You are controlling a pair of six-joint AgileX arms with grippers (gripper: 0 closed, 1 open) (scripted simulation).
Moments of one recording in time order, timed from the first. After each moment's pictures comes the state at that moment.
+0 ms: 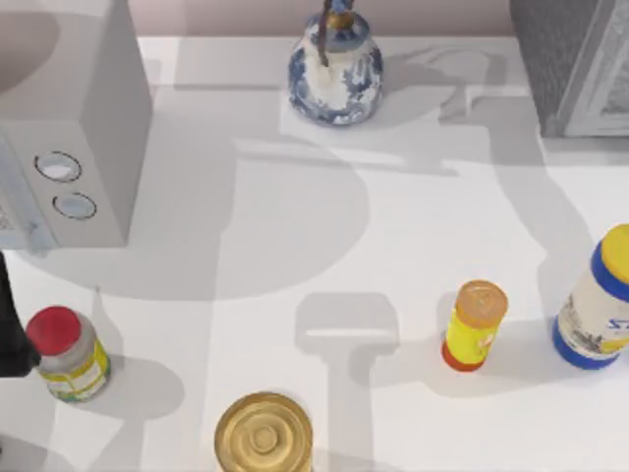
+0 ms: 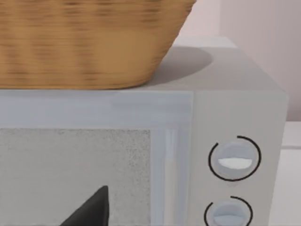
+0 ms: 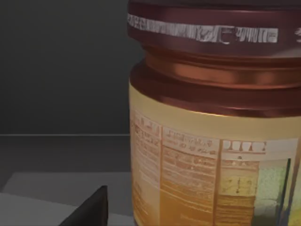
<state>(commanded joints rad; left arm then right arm) 0.00 0.00 0.00 0.00 0.00 0.00 0.37 1.40 1.77 -0.37 0.39 0.01</state>
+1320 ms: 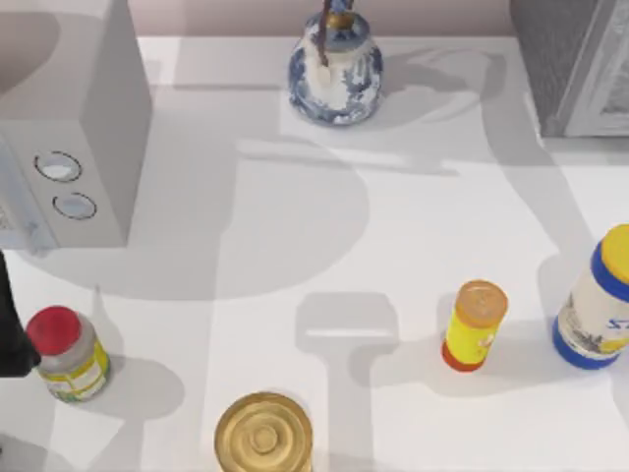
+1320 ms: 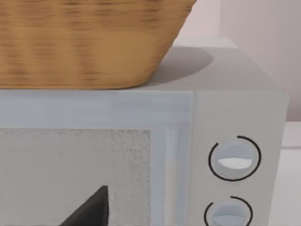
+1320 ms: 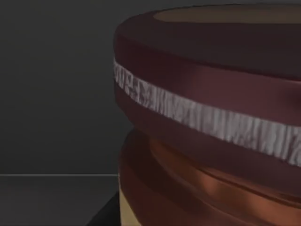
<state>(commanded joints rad) 0.00 0.00 0.00 0.00 0.00 0.00 0.30 1.60 1.96 -0.35 0.32 0.01</state>
